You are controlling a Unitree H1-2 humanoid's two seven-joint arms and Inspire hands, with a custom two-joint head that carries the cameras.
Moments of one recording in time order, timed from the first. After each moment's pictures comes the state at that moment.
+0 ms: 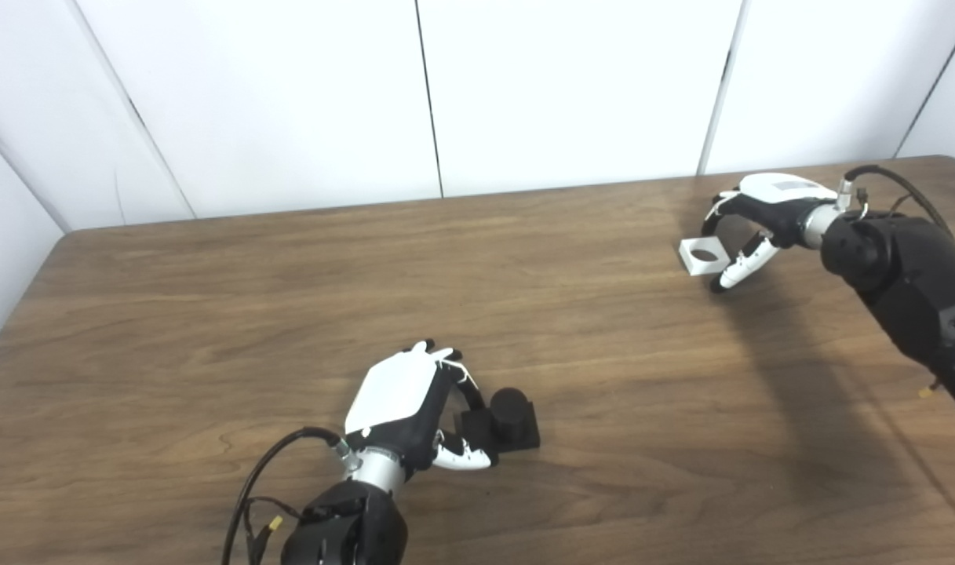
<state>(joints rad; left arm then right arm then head) -0.02 -0.04 -0.30 -0.46 1.29 0.38 -0.64 -0.77 -0.63 0.40 0.59 -0.74 0.02 0.39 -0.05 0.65</state>
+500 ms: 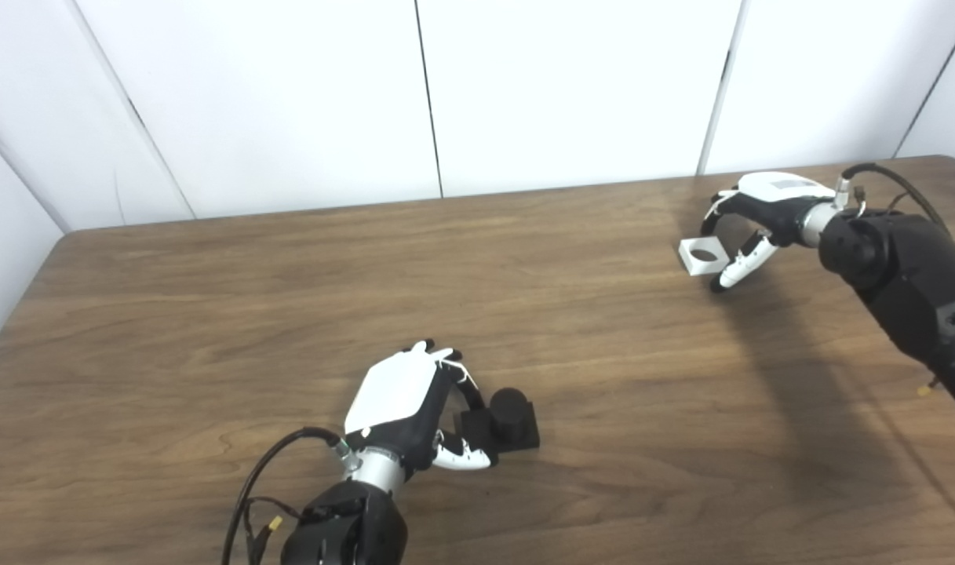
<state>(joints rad) -0.02 -0.04 -0.30 -0.46 1.29 0.38 -0.64 -0.78 -0.62 0.42 0.60 -0.74 0.02 0.39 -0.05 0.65</state>
